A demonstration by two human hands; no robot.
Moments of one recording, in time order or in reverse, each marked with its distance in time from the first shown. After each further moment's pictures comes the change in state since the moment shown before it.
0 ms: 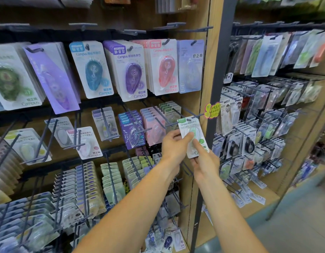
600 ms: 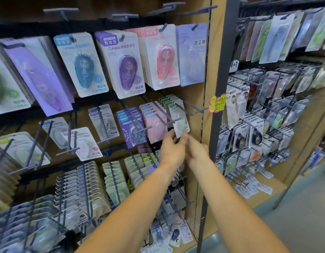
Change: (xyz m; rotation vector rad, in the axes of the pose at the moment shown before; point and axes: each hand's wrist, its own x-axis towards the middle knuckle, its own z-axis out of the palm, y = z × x) left_hand 0.021 -0.025 -0.015 0.166 0.013 0.093; right_hand 0.063 0.036 0.020 -0.247 -0.016 0.176
